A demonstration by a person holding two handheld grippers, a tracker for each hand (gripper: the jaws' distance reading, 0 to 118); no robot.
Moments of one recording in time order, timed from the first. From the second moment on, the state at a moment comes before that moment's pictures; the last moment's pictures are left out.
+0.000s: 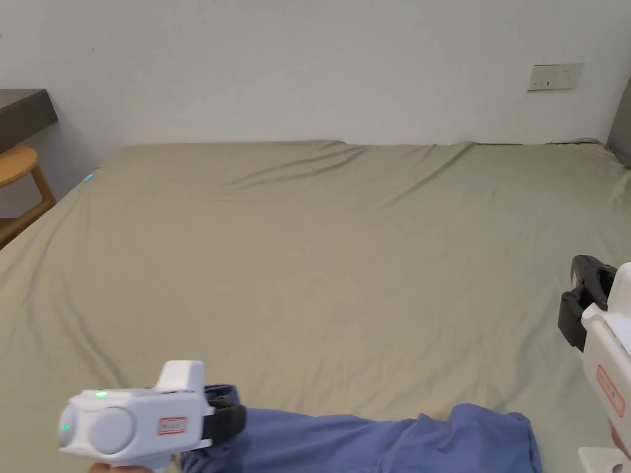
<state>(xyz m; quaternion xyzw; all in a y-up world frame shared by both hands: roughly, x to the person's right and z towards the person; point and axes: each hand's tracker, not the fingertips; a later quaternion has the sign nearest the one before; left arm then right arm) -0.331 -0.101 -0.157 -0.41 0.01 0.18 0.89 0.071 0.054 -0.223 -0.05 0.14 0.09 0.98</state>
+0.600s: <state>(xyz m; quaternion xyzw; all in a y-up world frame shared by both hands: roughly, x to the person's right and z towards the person) -0.218 -0.153 -0.224 -0.46 -0.06 0.20 0.86 0.119 0.028 -0.245 -0.06 0.12 0.08 0.99</state>
